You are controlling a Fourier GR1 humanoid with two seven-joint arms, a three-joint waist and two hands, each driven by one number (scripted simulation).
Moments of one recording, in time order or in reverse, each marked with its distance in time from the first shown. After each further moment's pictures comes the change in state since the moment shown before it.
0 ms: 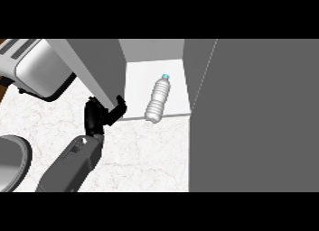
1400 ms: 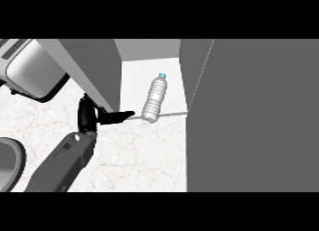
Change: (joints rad) left arm -0.018 0.059 -0.033 0.006 0.007 -0.043 -0.020; right arm -0.008 -0.018 0.013 0.016 -0.031 0.068 -0.001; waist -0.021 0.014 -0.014
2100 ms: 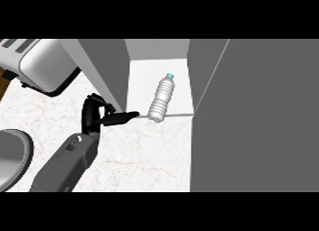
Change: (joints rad) left arm 0.010 -0.025 0.022 -0.015 0.050 -0.124 -0.060; right arm 0.005 0.019 0.012 -0.002 -0.003 -0.023 0.024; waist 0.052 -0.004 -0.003
